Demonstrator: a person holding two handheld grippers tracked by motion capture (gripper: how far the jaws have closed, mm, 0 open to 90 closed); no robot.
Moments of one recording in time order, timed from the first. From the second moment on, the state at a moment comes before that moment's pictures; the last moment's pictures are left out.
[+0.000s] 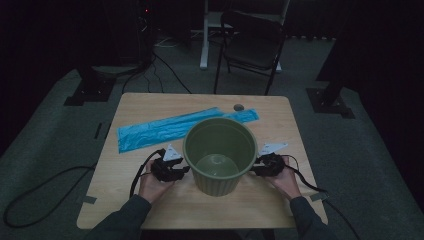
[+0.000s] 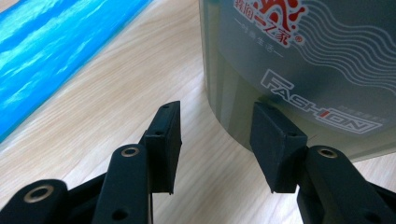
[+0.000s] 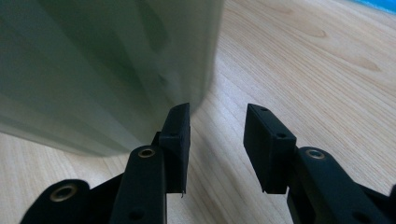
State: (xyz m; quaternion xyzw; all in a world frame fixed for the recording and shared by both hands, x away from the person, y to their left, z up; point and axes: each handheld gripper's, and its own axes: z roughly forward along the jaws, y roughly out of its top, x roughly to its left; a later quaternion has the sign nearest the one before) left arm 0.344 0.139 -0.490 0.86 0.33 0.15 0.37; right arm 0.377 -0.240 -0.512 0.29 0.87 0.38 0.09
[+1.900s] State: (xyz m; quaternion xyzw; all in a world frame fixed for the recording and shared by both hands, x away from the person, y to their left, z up) left arm 0.497 0.187 -0.525 0.84 0.44 0.15 0.28; right arm 0.379 -0.247 -0.518 0.29 0.88 0.36 0.10
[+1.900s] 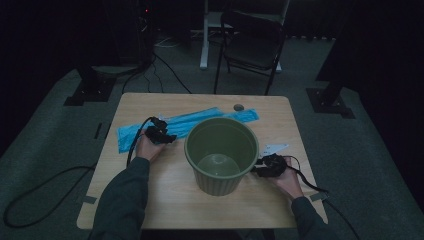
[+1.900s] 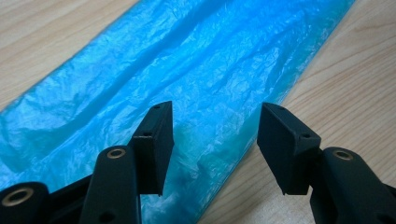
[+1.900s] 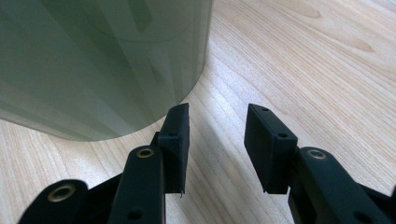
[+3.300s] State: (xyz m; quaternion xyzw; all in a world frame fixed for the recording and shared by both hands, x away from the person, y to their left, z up) left arm 0.465 0.200 -0.524 0.85 0.43 0.10 0.29; right arm 0.378 -0.246 -0.521 0.29 0.88 0.35 0.09
